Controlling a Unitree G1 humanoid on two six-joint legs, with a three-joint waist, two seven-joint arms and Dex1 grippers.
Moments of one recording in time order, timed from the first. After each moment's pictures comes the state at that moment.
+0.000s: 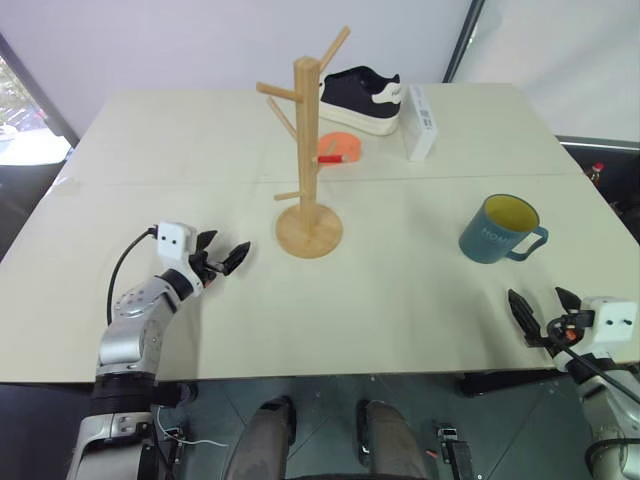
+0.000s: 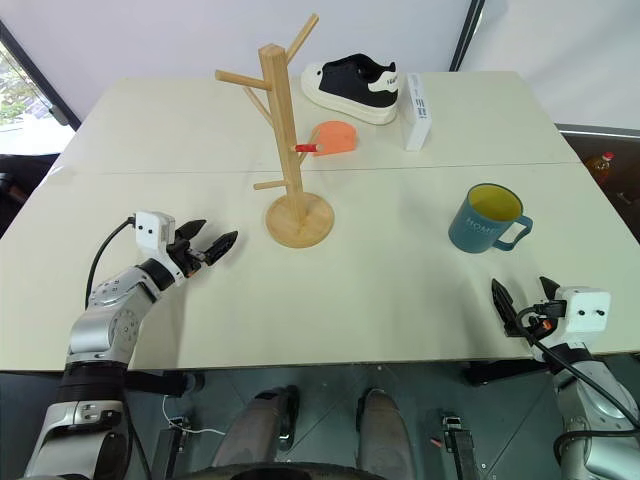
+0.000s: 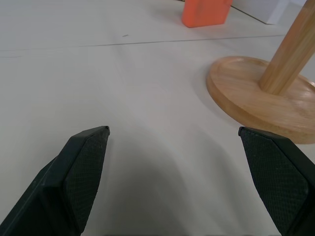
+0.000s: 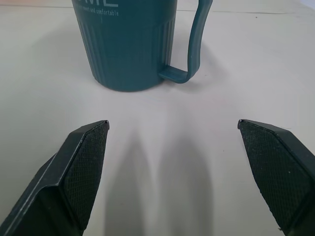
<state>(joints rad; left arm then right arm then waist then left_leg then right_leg) -0.29 0.40 0.19 0.15 -0.37 0.28 -0.60 0.23 -0.44 -0.52 -0.08 0.42 0.09 0.49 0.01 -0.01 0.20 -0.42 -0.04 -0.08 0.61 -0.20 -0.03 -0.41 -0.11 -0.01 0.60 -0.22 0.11</state>
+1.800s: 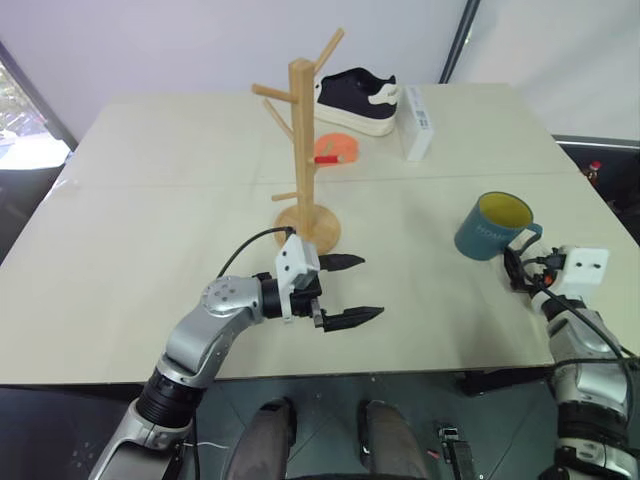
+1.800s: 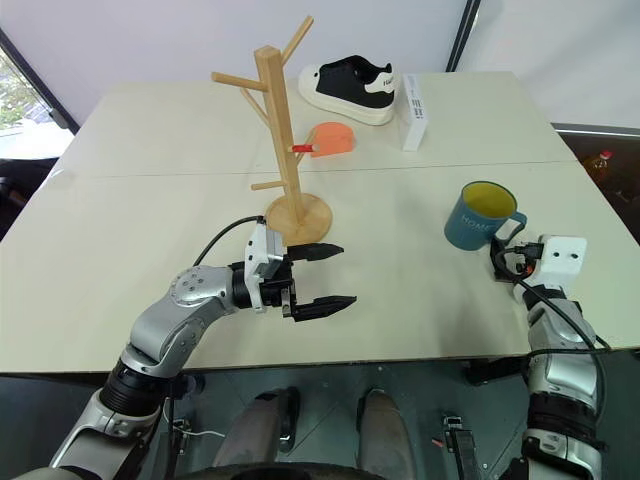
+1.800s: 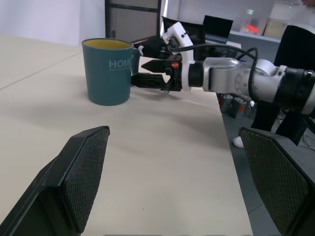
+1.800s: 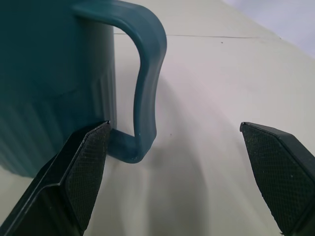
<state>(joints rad) -0.33 0.34 -0.27 -0.28 -0.44 0.38 -0.91 -0.18 -0.47 -0.45 0.29 0.26 0.05 0.30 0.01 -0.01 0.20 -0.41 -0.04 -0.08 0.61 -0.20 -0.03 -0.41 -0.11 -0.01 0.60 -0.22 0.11</state>
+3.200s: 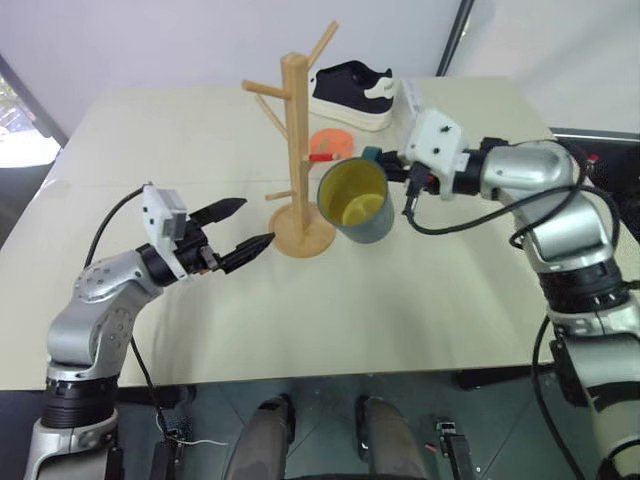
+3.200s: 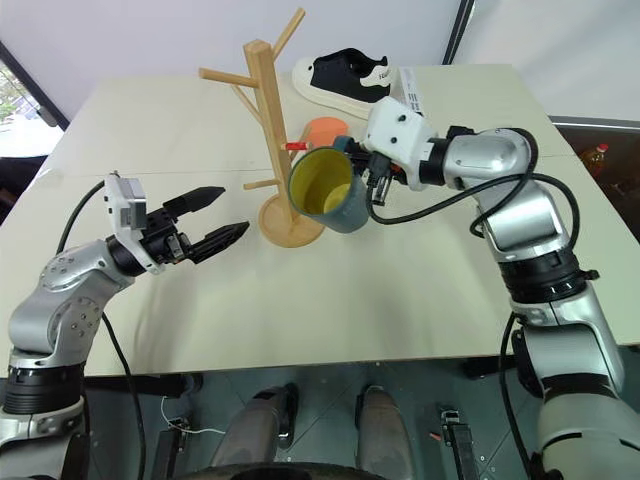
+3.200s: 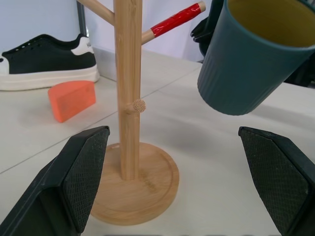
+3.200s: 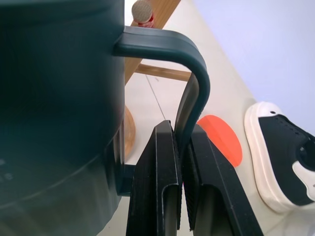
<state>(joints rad) -0.27 0.57 0.22 -0.27 -0.63 0.43 -0.86 -0.90 -0.70 0.22 0.03 0.13 0.29 0.95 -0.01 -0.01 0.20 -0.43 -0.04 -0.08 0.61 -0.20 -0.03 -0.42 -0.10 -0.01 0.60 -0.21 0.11</state>
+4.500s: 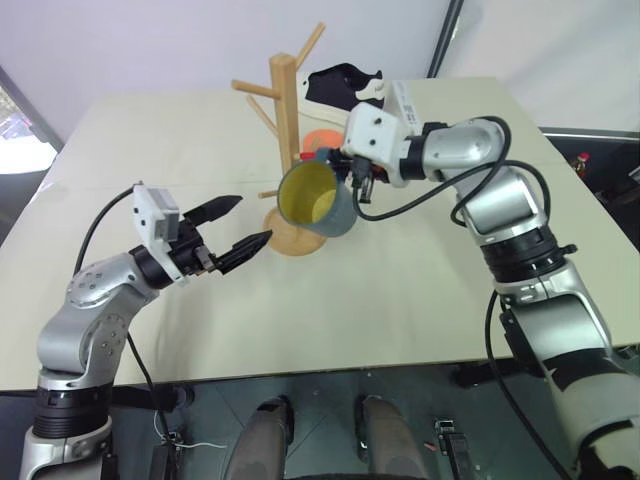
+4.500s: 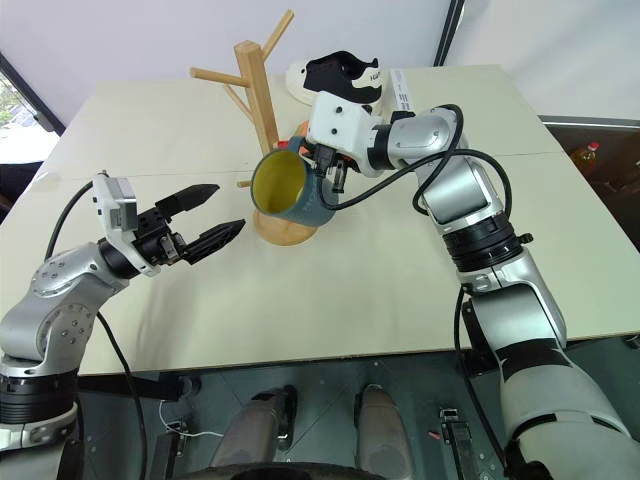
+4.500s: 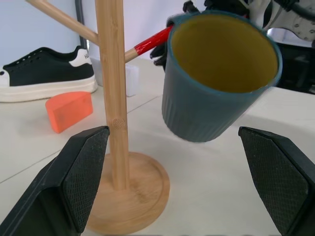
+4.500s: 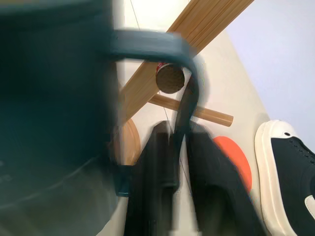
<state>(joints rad) -0.24 0.58 0.22 -0.32 -0.67 0.43 -0.82 -1.07 -0.51 0.30 0.21 -0.05 0.29 0.98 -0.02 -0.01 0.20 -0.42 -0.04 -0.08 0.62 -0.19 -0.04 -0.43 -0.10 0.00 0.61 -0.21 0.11</state>
